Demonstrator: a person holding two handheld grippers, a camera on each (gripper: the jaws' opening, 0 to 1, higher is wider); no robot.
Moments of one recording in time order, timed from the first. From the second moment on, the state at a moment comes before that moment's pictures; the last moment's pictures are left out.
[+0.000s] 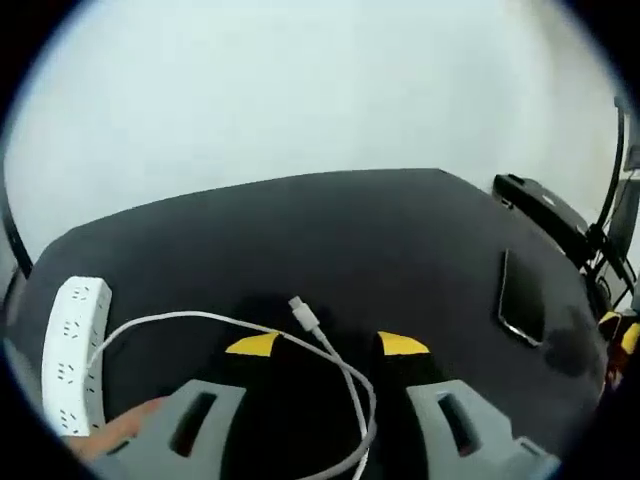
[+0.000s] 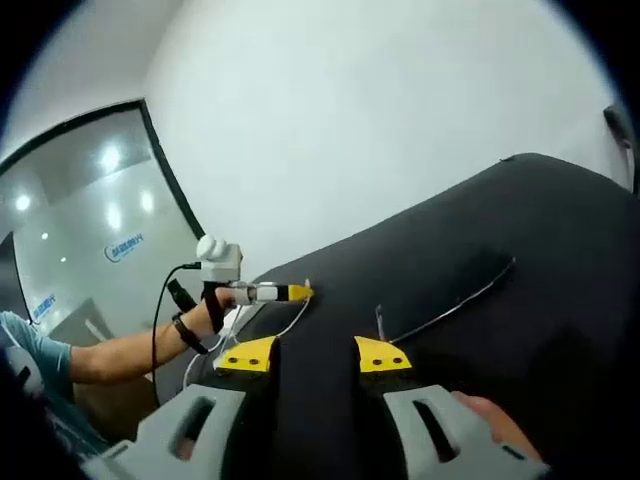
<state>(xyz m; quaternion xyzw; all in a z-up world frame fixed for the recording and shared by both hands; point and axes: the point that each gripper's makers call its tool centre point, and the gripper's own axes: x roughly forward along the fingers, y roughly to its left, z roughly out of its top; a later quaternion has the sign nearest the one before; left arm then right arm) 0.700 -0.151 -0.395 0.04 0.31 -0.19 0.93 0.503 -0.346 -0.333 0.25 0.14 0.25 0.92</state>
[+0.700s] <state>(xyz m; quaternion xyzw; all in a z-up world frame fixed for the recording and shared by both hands) 0.676 -0.156 -0.353 0.03 0.26 -0.23 0.94 0.491 -0.361 -0.336 0.26 0.13 0.25 0.92</state>
